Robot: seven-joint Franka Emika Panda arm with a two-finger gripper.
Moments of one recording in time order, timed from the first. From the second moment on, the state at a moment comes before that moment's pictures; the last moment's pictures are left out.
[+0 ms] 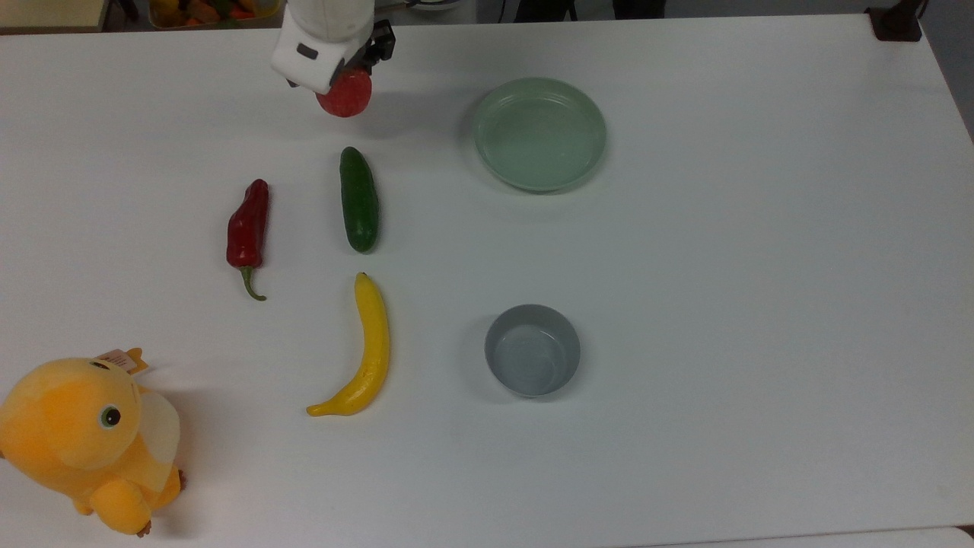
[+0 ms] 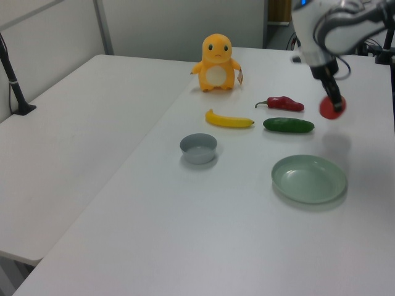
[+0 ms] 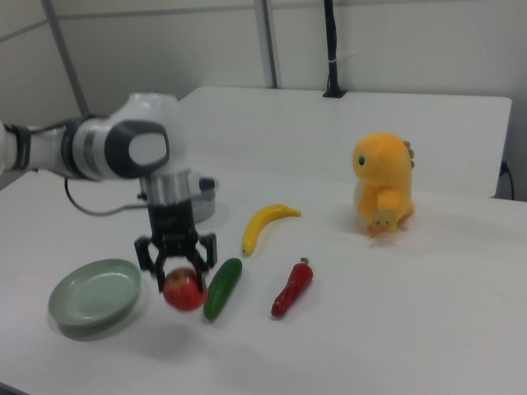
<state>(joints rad) 0.02 0.03 -0.06 -2.05 -0.18 1.78 -0.42</state>
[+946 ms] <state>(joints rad) 0.04 0.12 0.05 -1.69 0.06 2.04 -0.16</state>
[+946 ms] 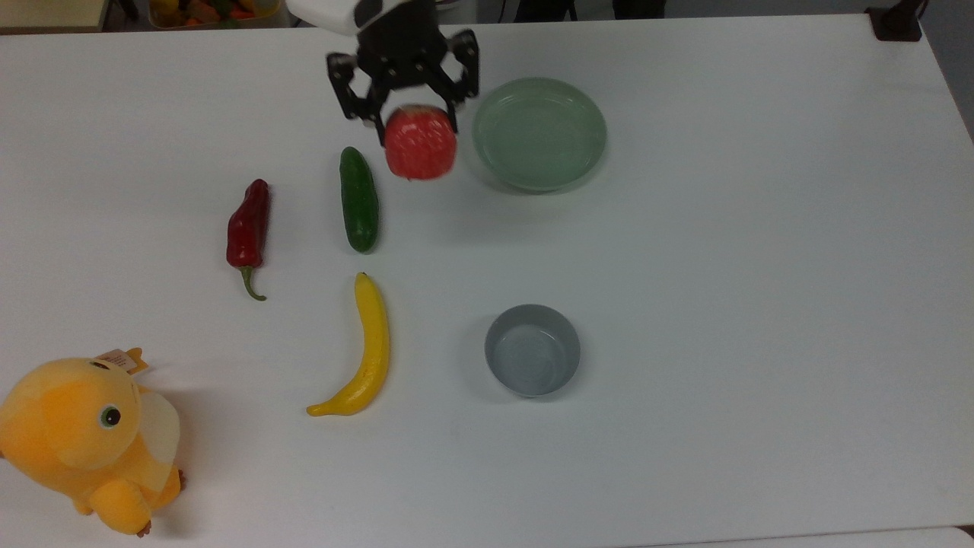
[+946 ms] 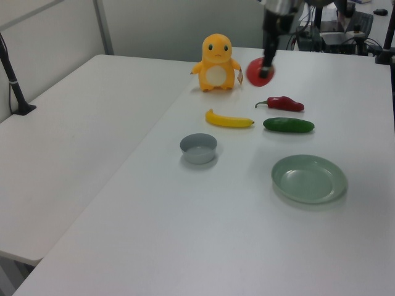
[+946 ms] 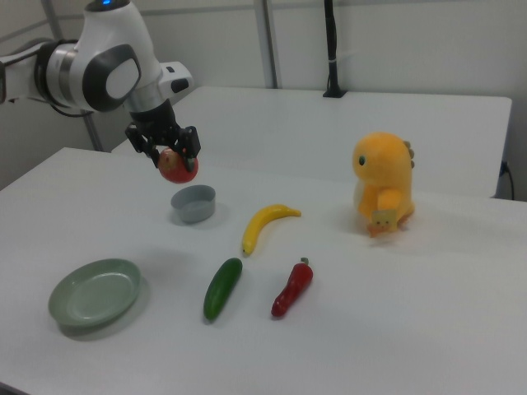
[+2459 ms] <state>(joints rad) 0.17 0.54 0.11 -1.66 0.07 2.75 0.04</state>
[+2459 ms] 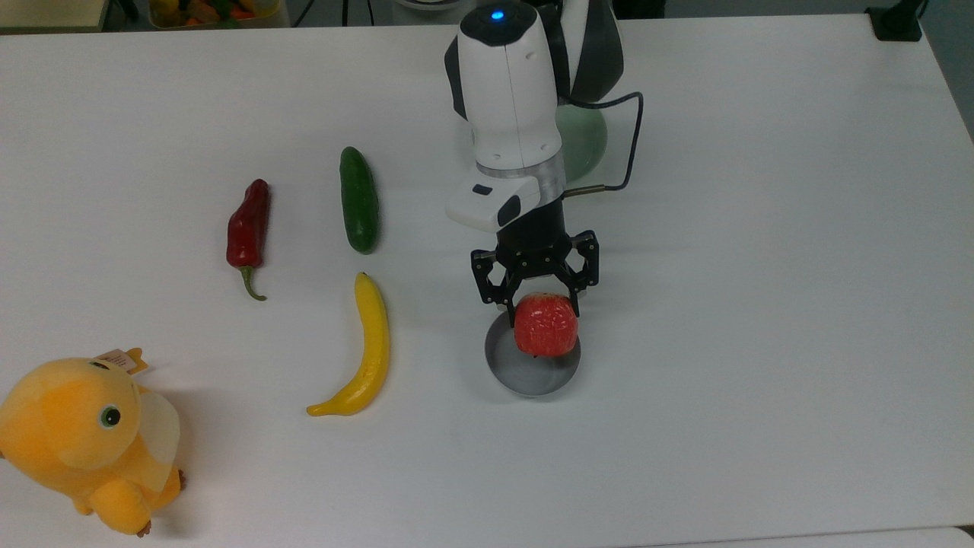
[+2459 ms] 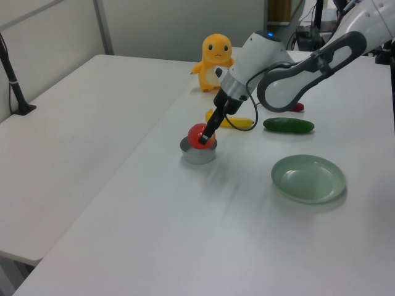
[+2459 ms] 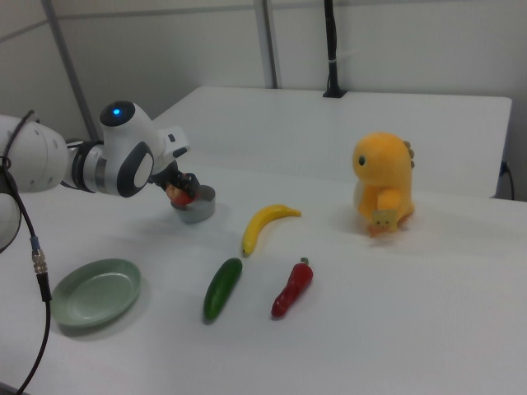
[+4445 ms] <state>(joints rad) 0.12 0.29 0.10 -1.62 -0.02 2.32 0.04</state>
